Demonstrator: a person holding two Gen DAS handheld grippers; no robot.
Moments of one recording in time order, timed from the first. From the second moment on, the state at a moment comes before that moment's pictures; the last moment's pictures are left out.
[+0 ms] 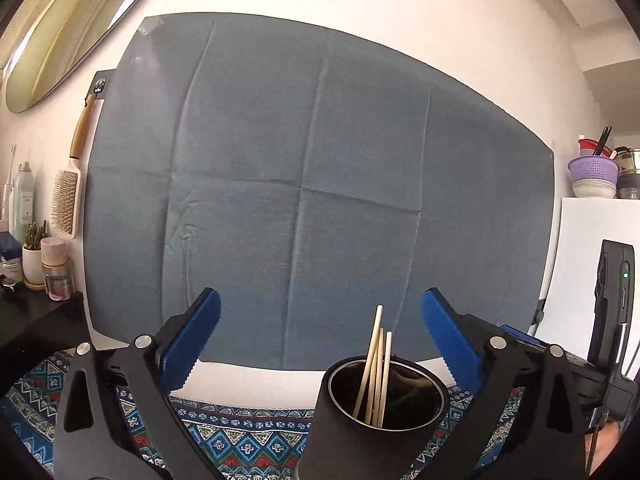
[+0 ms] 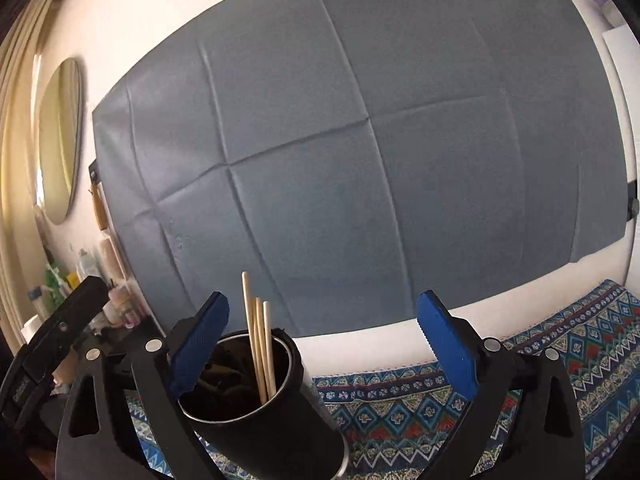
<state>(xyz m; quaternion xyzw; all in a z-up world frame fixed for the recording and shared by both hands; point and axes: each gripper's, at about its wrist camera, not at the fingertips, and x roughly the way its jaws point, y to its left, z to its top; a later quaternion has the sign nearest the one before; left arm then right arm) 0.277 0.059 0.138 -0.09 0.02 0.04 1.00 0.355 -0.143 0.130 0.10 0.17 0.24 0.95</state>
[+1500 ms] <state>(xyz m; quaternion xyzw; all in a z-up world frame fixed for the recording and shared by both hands) 0.239 0.062 -0.002 -0.19 0.48 0.01 0.86 0.281 -0.177 -0.005 -0.08 0.53 0.17 0.83</state>
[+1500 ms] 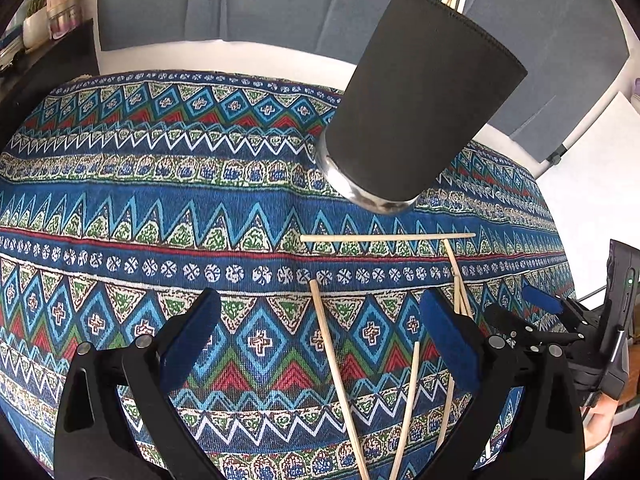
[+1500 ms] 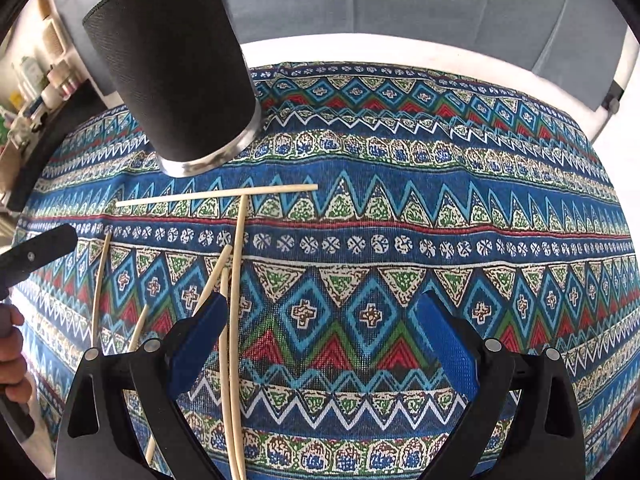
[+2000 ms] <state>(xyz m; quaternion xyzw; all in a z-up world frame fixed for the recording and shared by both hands) 0.235 0.048 -0.015 -0.13 0.51 0.03 0.85 0.267 -0.178 -0.021 -0.11 0.54 0.17 0.81</state>
